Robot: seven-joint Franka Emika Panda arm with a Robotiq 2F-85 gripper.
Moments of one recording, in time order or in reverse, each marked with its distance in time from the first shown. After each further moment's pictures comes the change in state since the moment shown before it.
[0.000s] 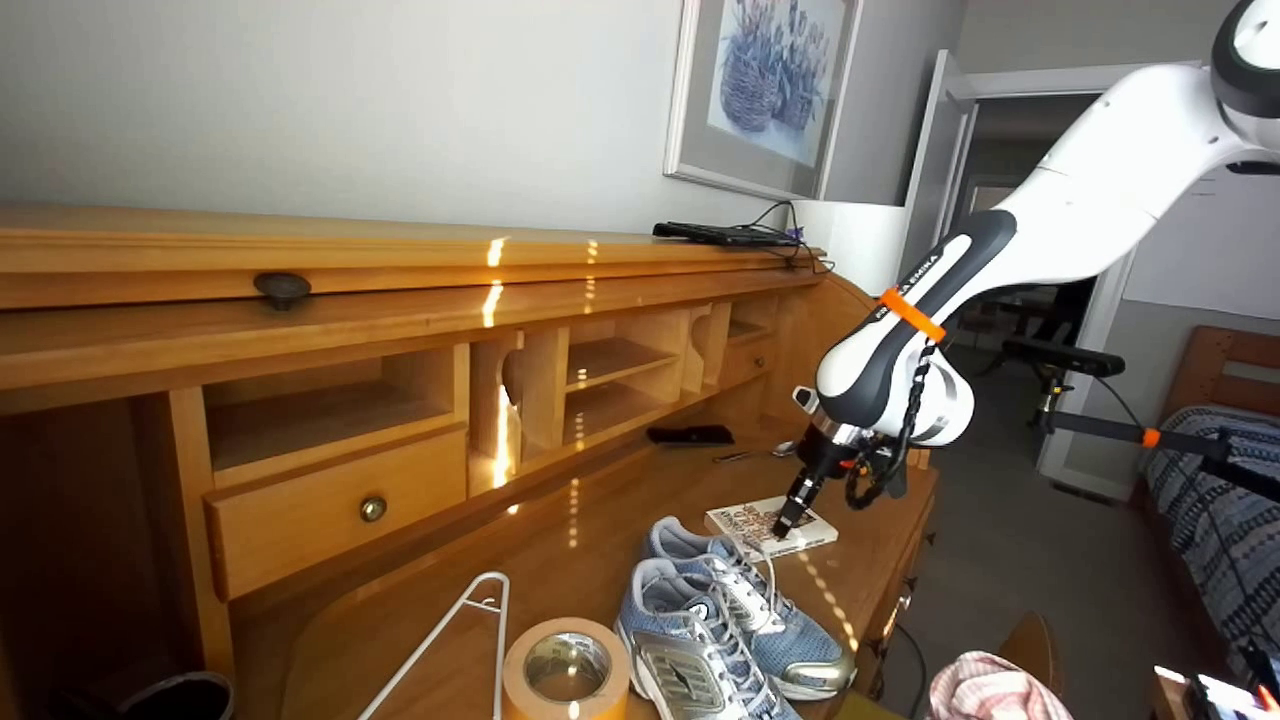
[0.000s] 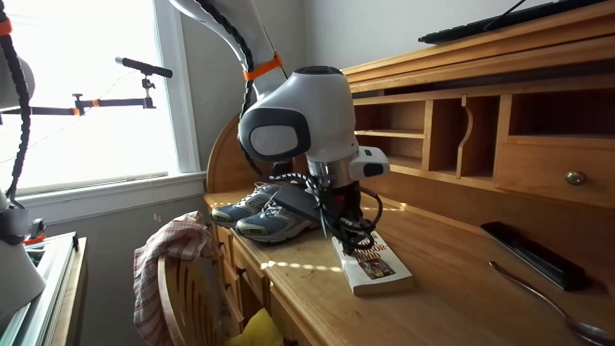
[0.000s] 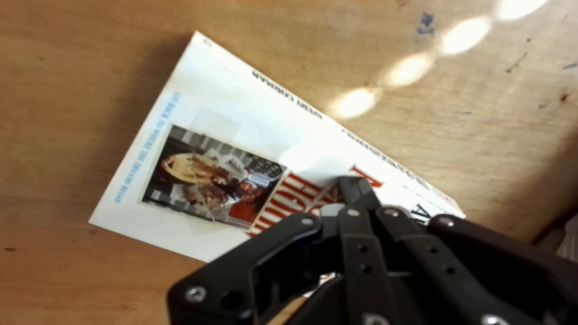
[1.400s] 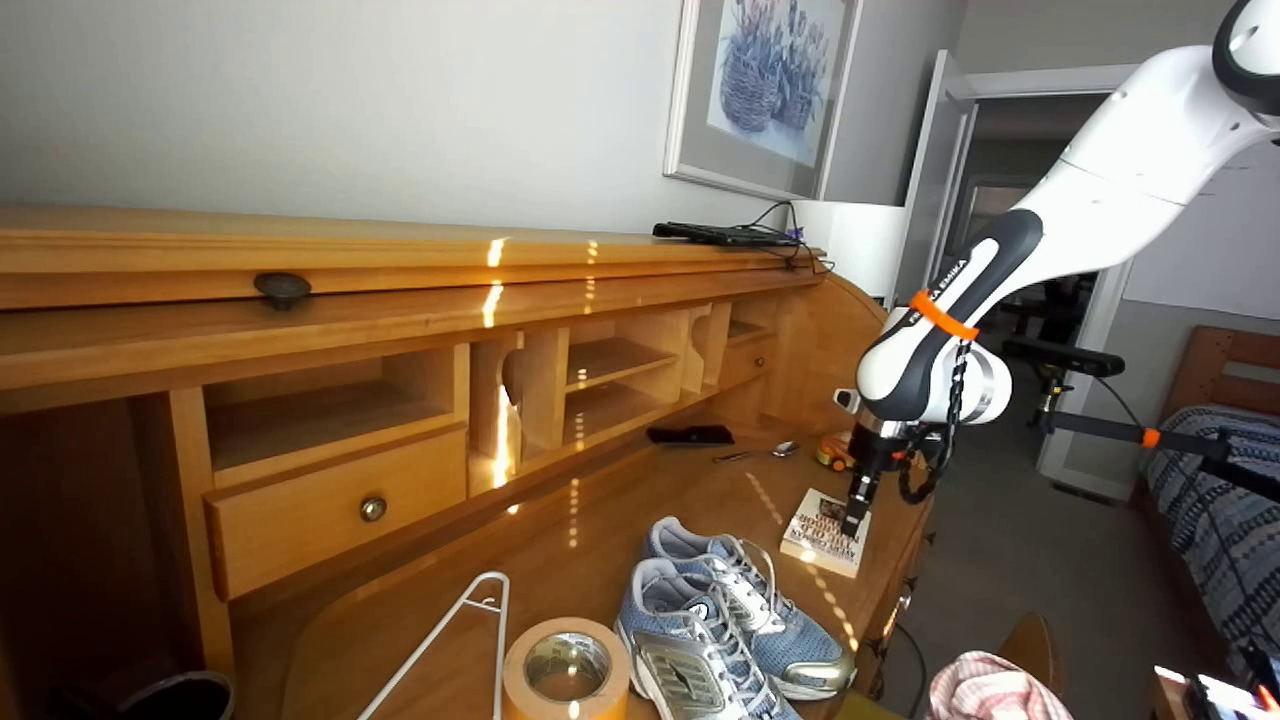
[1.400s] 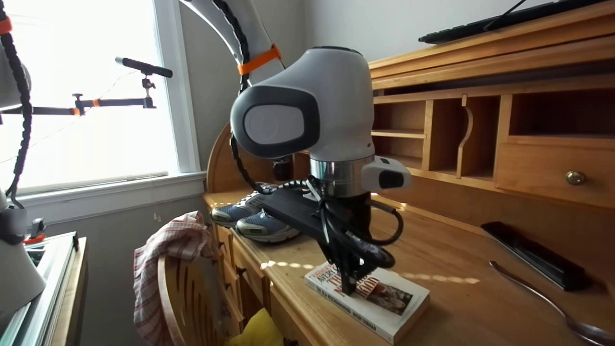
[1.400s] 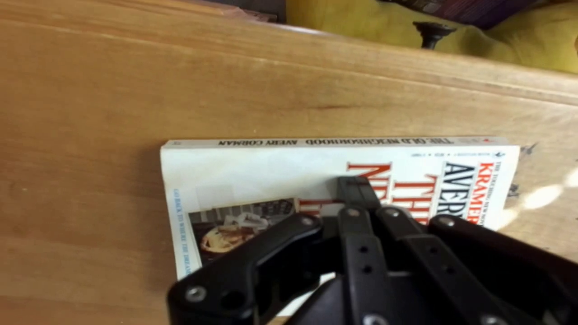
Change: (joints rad) arm 0.120 -0.067 -0.285 0.000 -0.145 -0.177 0.063
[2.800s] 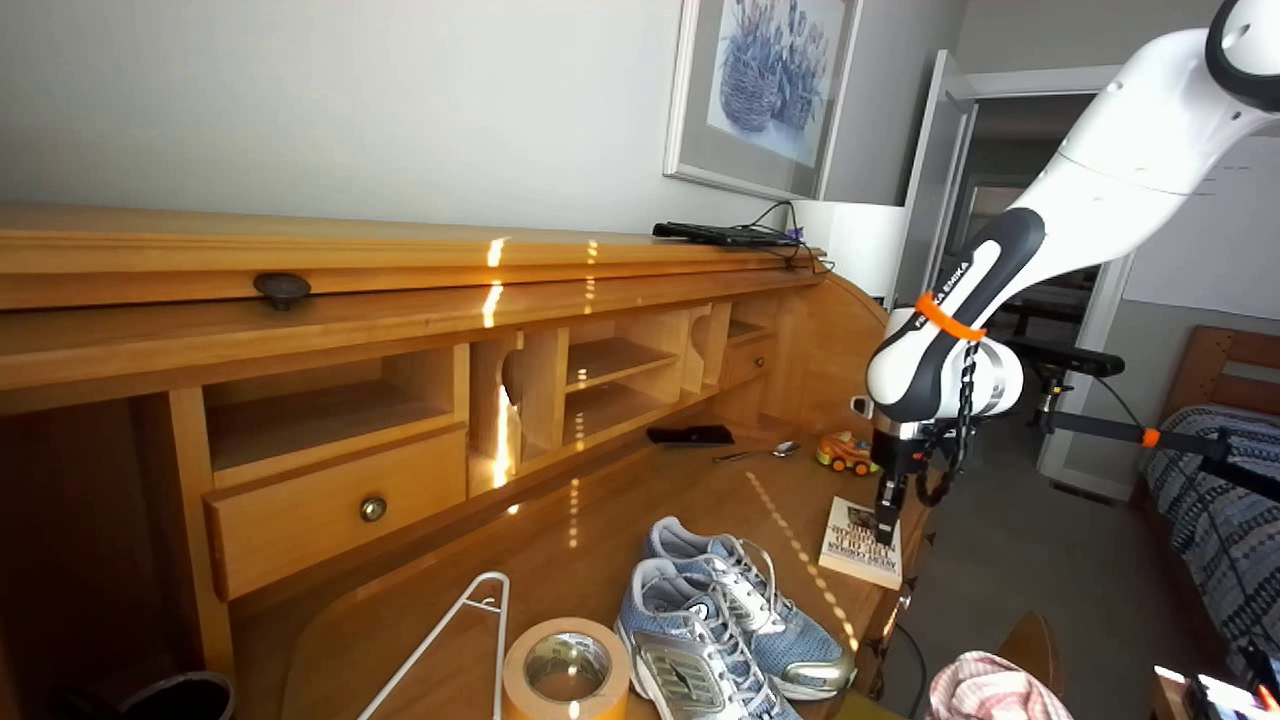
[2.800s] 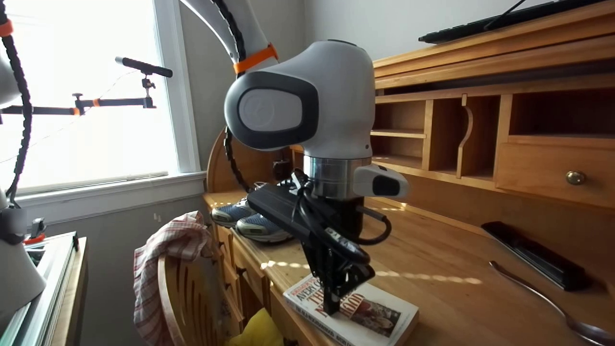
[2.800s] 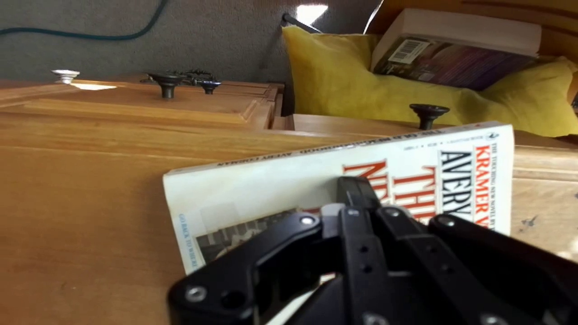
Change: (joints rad) arm 0.188 -0.026 -0.225 -0.014 -0.029 -0.124 0.092
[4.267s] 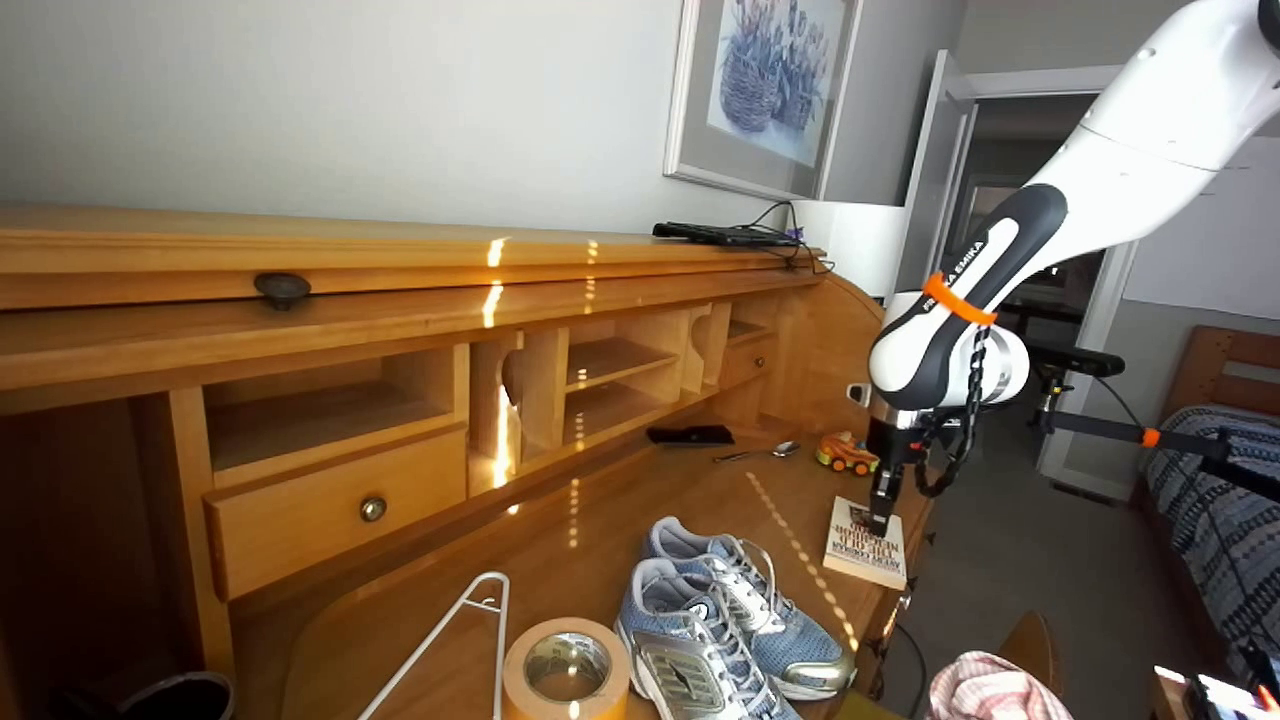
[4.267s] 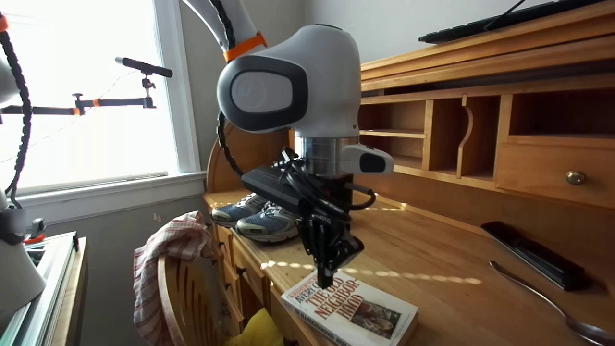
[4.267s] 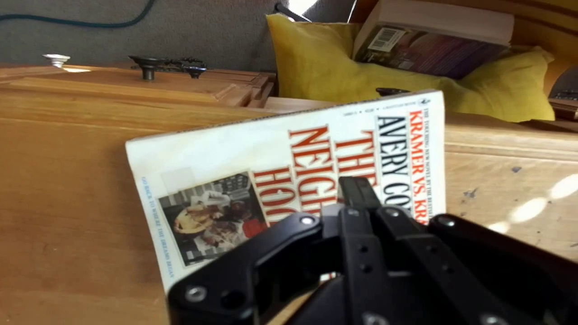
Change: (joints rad) arm 0.032 -0.080 0.012 -0.057 -0.006 -0.001 0.033
